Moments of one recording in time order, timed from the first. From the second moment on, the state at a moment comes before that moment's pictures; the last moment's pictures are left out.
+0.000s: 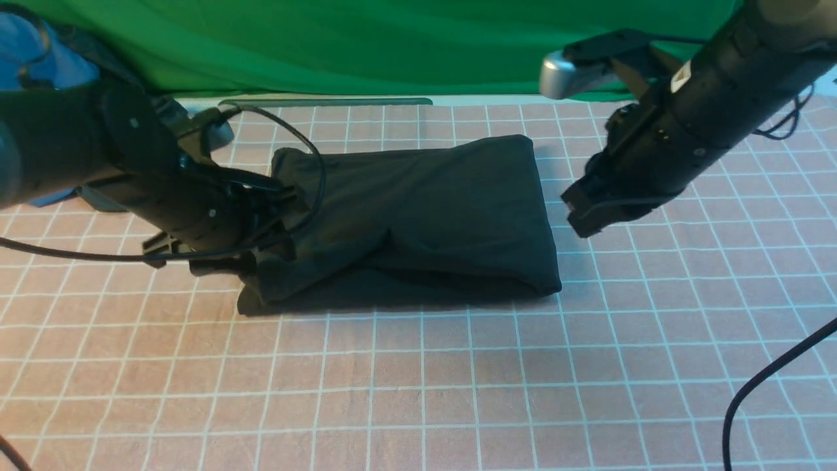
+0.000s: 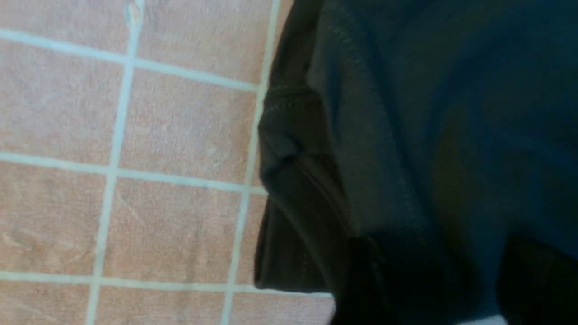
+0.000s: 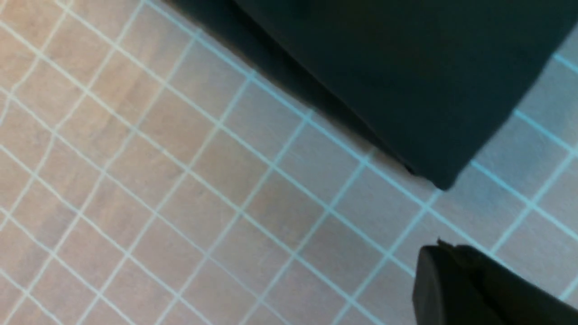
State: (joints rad) right arm 0.39 1.69 -1.44 0.29 1.02 -0.30; left arm -0.12 1.74 -1.11 -0.27 0.64 -0.17
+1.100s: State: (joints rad) right arm 0.46 1.69 -1.44 0.29 0.95 -0.34; left arm -0.13 1.73 -1.11 -0.14 0.75 -0.05
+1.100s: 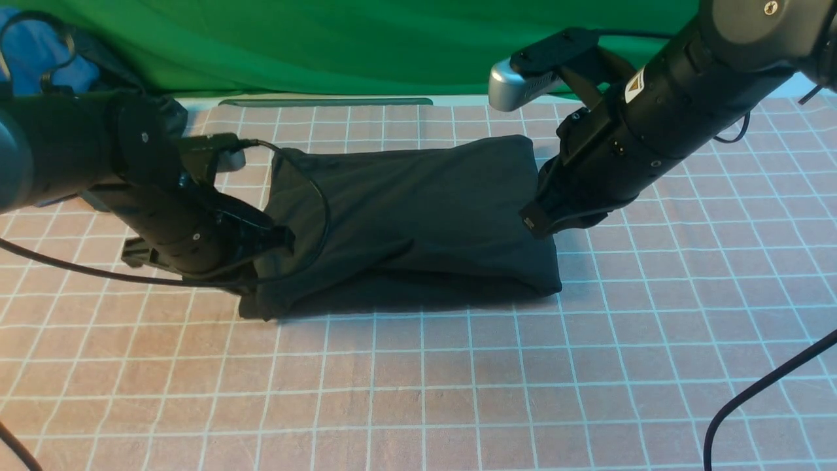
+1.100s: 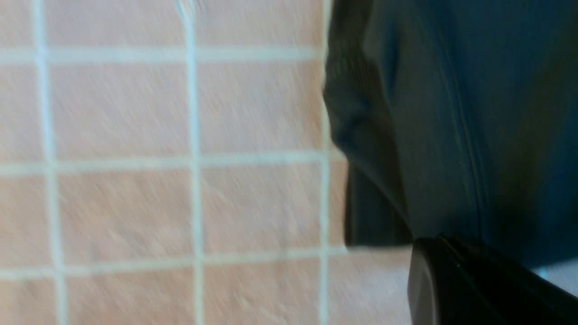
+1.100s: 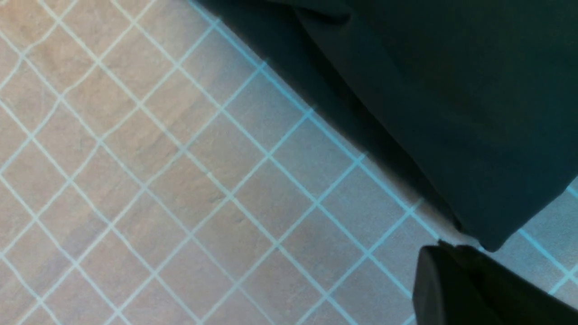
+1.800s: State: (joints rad) right arm 0.46 1.69 -1.44 0.32 0.92 -0.35; left arm -0.13 1.83 -1.11 -0.23 0.69 0.00
